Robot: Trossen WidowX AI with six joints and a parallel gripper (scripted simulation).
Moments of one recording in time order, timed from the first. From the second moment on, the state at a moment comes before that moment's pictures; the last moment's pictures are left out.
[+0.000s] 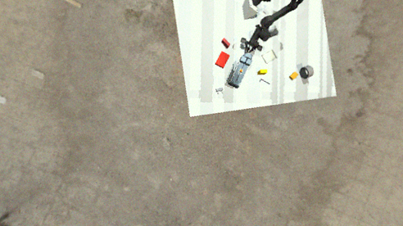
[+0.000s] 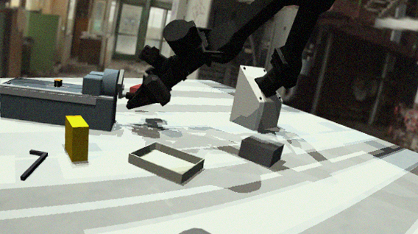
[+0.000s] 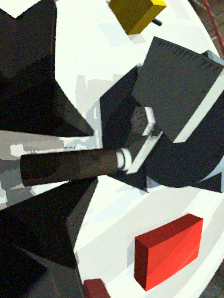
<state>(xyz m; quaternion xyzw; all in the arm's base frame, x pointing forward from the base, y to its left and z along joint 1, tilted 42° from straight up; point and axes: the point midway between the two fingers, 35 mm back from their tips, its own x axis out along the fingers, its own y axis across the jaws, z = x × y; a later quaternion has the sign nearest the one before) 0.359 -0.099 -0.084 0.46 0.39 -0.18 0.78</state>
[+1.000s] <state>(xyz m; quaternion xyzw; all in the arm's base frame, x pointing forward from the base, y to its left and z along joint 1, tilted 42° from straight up) 0.358 -0.098 -0.086 0.46 0.39 -0.19 0.78</state>
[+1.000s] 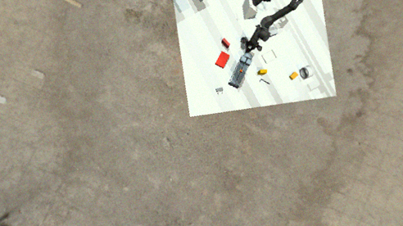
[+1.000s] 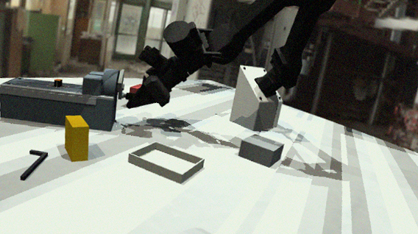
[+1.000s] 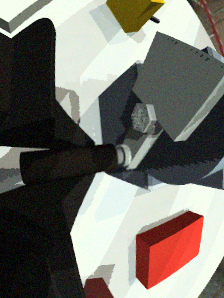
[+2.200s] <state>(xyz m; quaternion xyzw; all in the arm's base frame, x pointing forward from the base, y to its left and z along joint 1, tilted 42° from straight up) 0.366 -0.089 -0.084 0.46 0.39 -0.20 0.77</state>
